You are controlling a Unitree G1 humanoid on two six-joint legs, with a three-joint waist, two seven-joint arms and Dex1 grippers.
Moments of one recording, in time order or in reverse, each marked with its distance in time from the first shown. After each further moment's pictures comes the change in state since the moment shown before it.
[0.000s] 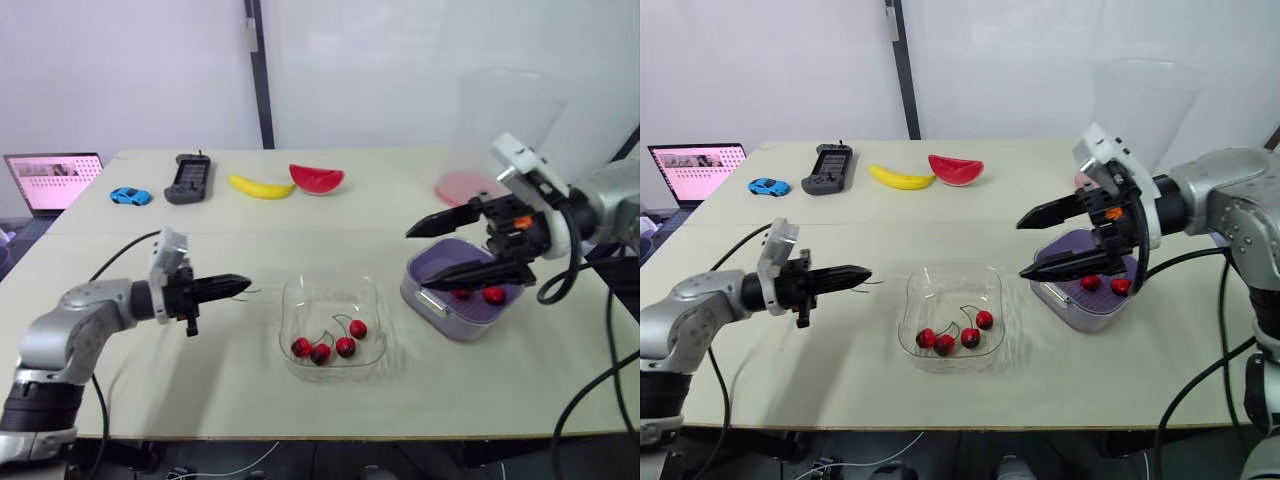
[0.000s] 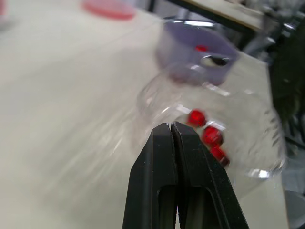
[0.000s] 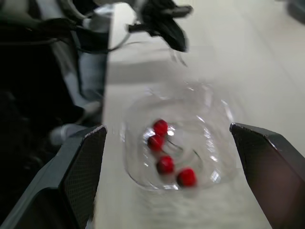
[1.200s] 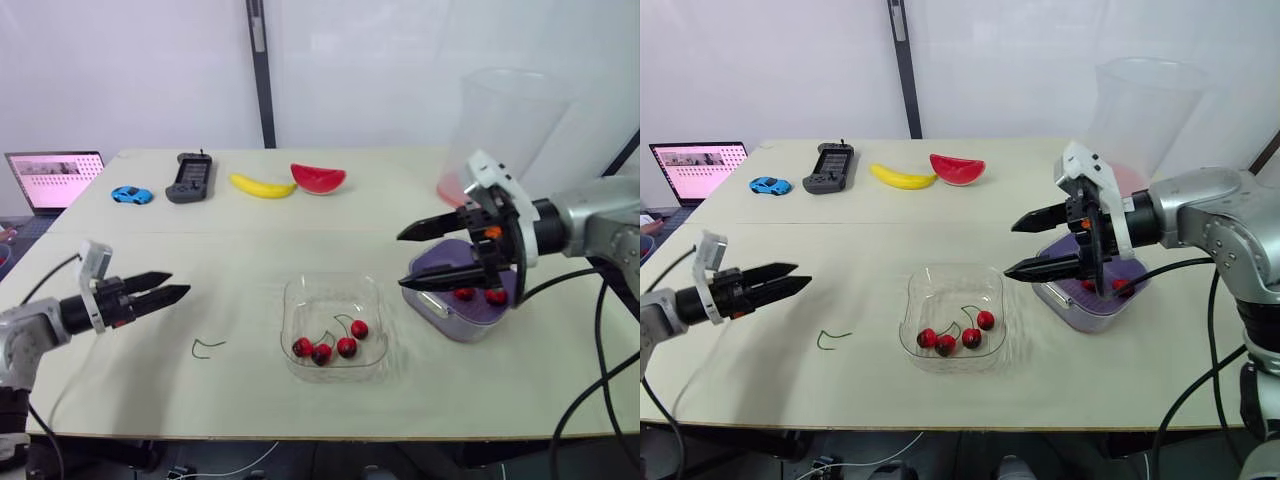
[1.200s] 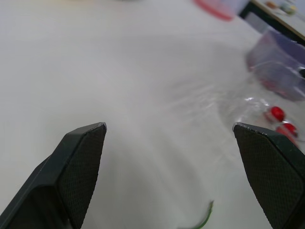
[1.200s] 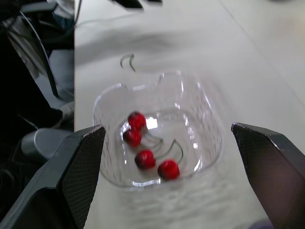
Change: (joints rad) left arm -0.025 0.073 0.154 0.125 0.036 -0.148 -0.092; right arm 0.075 -0.039 0.016 -0.057 0.017 0.041 -0.189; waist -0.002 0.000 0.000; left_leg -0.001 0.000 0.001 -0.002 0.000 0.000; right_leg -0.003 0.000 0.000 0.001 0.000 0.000
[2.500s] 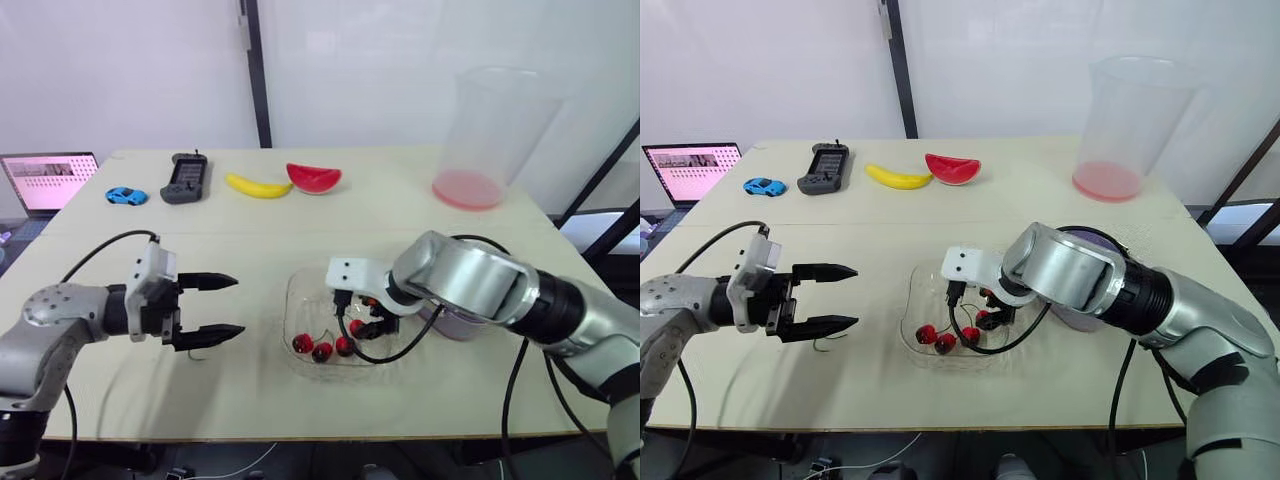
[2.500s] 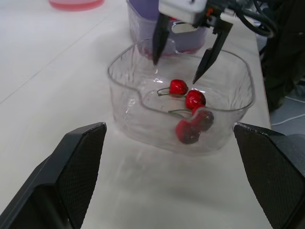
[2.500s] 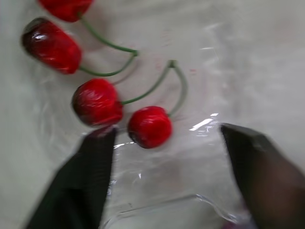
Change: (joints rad) left arm 0.106 0.007 -0.119 -0.383 -0.001 -0.053 -0.004; right arm -0.374 0.319 0.911 -0.037 -0.351 0.303 -0.402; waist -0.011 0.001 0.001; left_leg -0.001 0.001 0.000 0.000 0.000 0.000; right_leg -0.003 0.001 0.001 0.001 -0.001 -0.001
